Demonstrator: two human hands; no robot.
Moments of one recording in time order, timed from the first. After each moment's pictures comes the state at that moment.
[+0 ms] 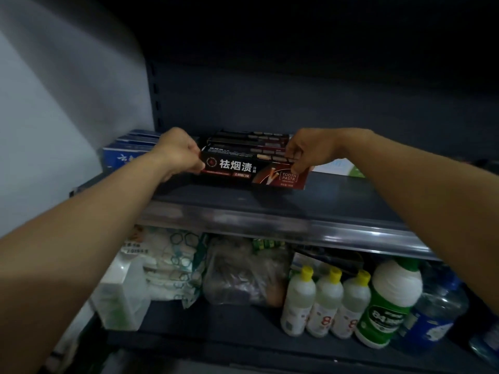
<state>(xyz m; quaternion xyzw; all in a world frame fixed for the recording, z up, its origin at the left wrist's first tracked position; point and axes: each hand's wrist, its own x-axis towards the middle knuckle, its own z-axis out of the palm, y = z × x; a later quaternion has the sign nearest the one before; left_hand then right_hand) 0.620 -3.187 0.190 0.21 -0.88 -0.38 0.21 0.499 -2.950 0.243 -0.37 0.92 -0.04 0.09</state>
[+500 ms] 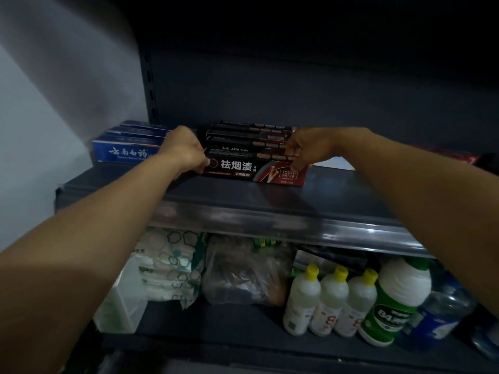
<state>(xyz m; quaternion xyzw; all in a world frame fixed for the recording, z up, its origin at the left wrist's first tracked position) 0.587 -3.200 0.170 0.23 -0.87 -0.40 0.19 0.478 -2.970 0.224 -0.36 0.93 -0.02 0.07</state>
